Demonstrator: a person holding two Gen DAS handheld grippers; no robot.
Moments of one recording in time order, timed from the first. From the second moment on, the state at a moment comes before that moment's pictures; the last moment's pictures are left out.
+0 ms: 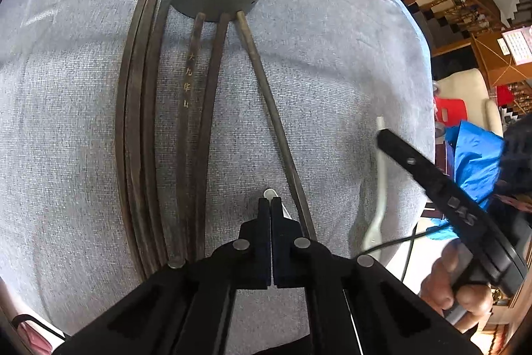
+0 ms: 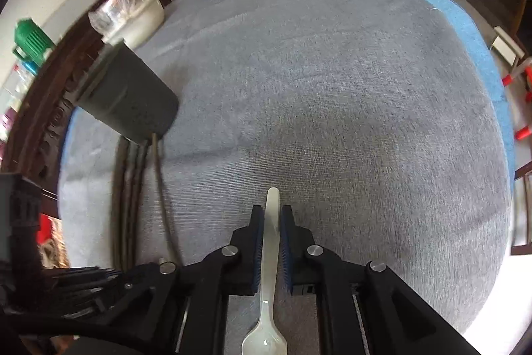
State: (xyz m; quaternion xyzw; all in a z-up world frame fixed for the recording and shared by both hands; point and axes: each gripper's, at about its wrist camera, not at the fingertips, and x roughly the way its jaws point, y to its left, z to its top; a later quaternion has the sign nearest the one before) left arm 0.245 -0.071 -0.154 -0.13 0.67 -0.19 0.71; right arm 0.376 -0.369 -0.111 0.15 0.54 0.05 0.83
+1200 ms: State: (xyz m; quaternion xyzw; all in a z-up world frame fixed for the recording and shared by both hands) left arm 0.311 -0.121 -0.141 -0.04 0.69 -0.18 0.70; right arm 0.302 -0.426 -0.086 0.25 0.47 0.04 0.85
